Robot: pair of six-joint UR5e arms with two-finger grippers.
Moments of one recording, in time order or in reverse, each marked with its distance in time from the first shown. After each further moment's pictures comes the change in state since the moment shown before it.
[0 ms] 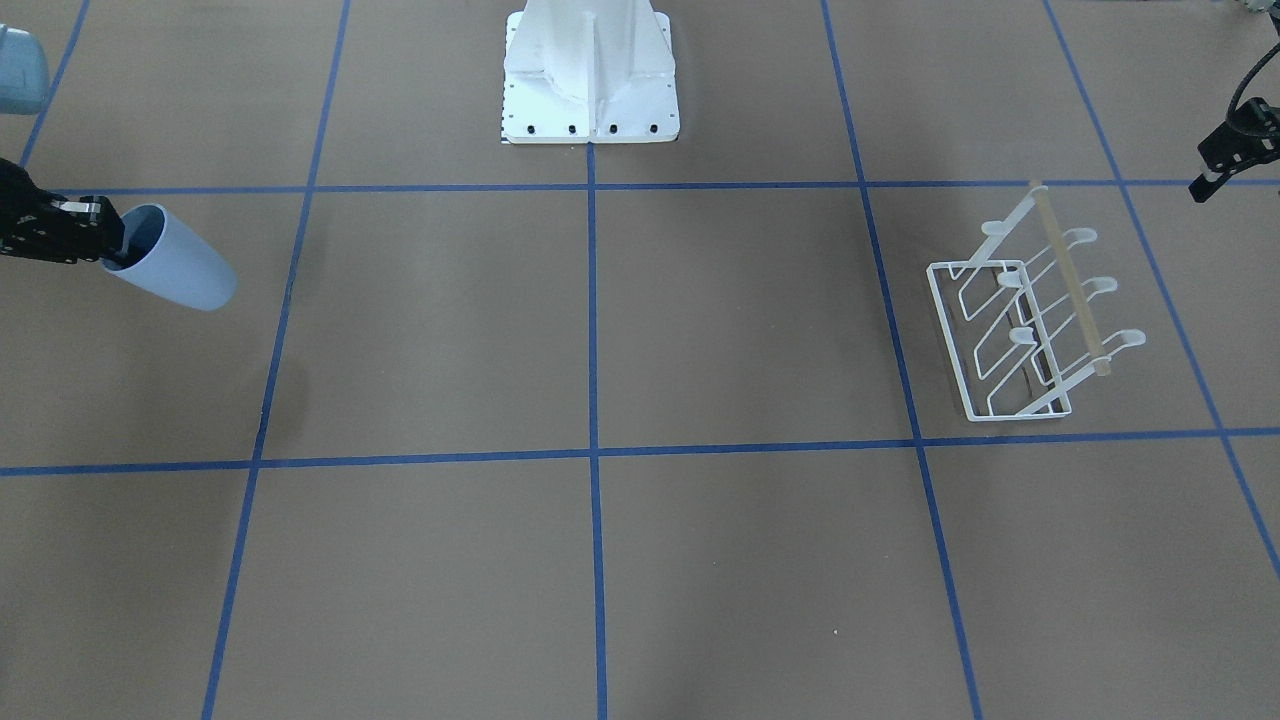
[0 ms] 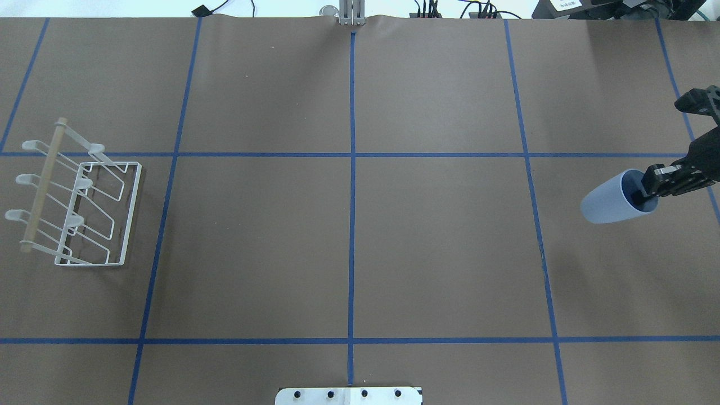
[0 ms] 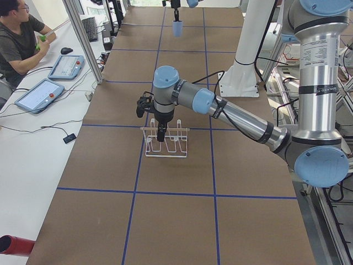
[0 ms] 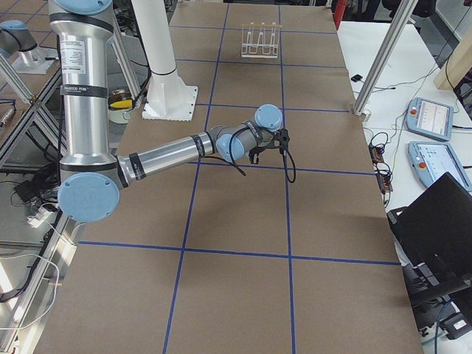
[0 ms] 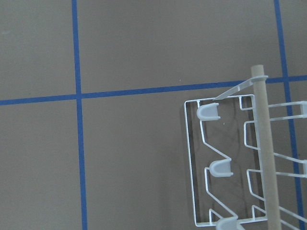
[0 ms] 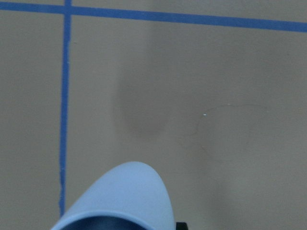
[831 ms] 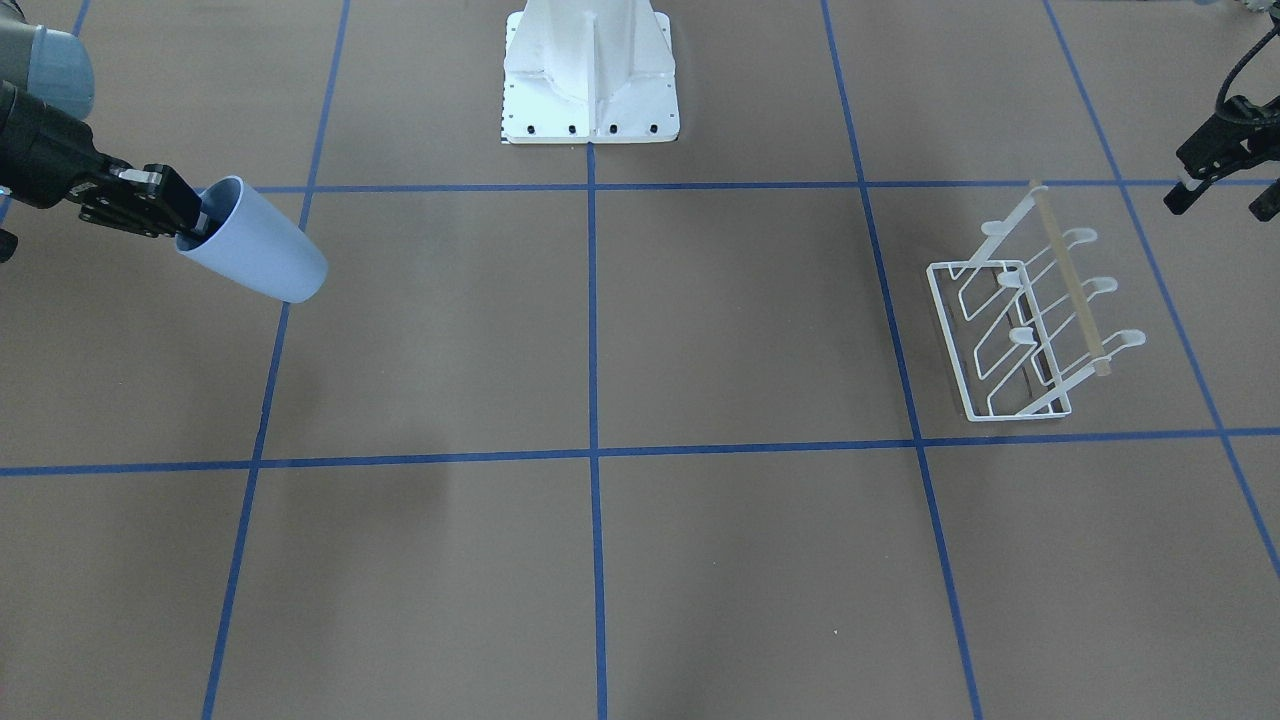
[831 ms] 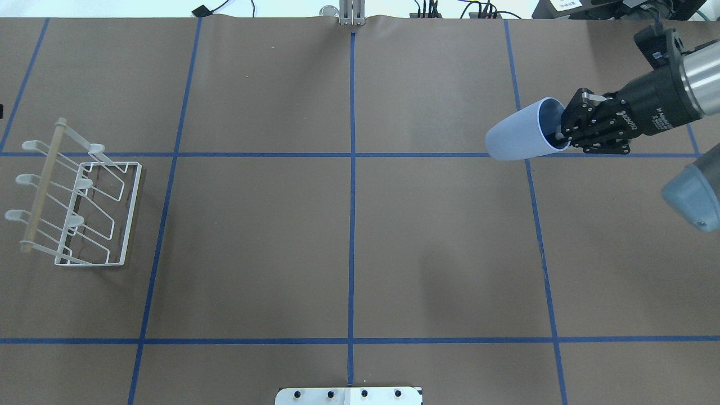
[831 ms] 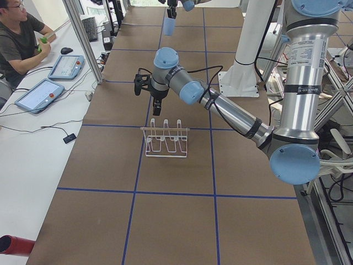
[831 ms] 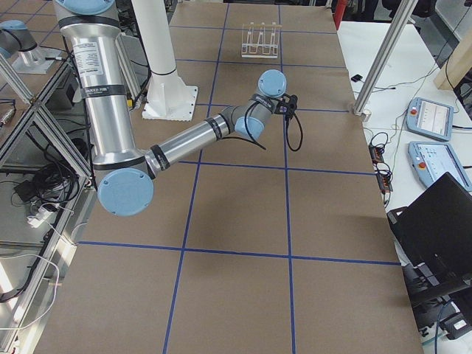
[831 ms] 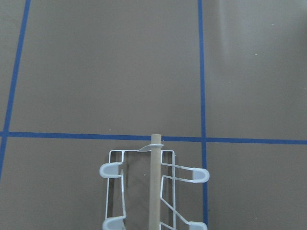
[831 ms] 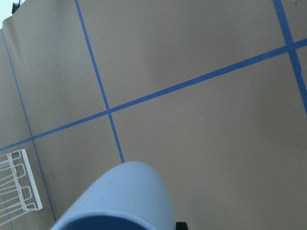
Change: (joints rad) left arm 0.121 -0.106 0.003 -0.290 -0.015 -0.526; right arm -0.097 0.180 -0.005 0.510 -0.117 0.920
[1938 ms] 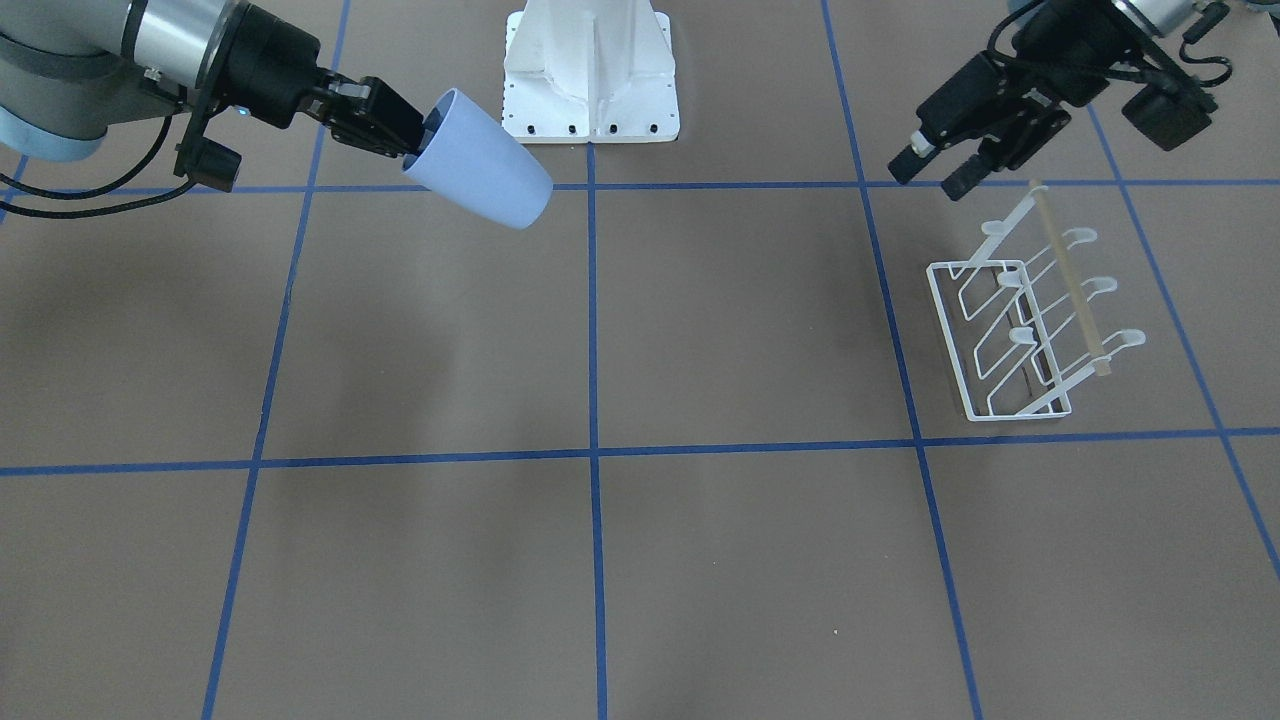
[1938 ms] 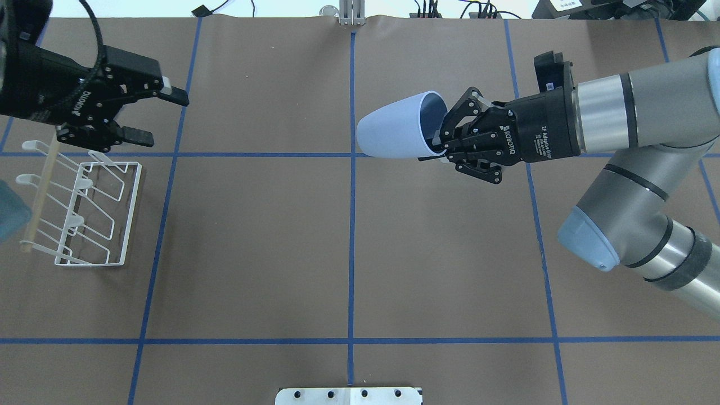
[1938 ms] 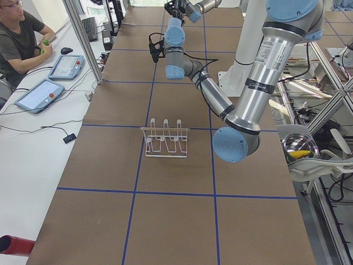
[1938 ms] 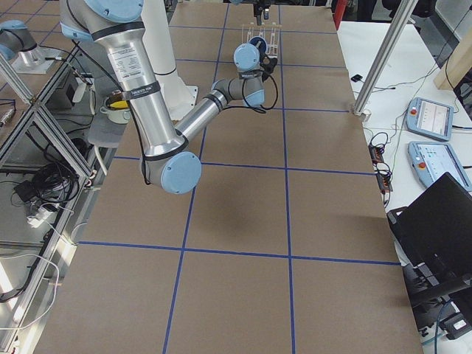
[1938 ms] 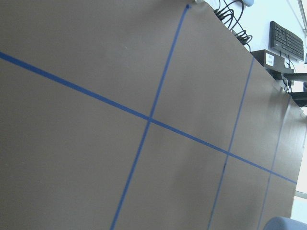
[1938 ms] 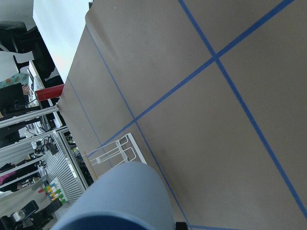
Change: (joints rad) left arm 0.321 -0.323 0.098 -0.546 0.013 -0.995; right arm -0.242 0.195 -0.003 0.390 -0.274 0.627
